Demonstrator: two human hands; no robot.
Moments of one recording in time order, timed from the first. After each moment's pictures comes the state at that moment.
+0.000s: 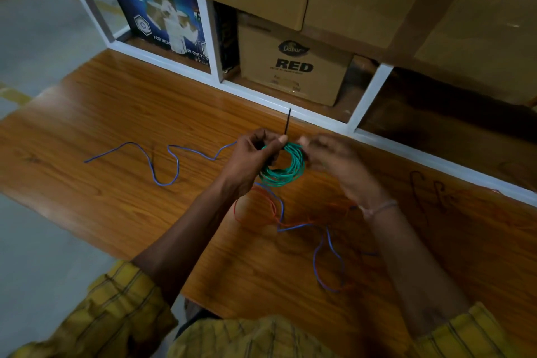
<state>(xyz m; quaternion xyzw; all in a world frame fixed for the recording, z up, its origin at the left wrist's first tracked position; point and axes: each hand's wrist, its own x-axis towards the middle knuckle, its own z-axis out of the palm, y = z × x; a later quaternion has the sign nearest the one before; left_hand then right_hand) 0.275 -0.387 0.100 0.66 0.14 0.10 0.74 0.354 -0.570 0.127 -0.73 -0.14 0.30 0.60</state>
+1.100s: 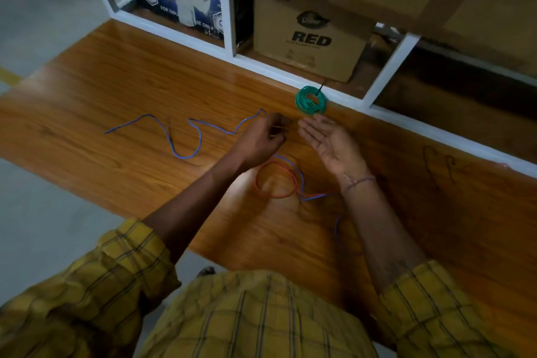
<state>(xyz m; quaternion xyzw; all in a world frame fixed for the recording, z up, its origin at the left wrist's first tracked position) 0.254 -0.344 0.071 0.85 0.05 0.05 0.52 0.343 -0.513 0.070 -0.48 0.11 0.28 0.82</state>
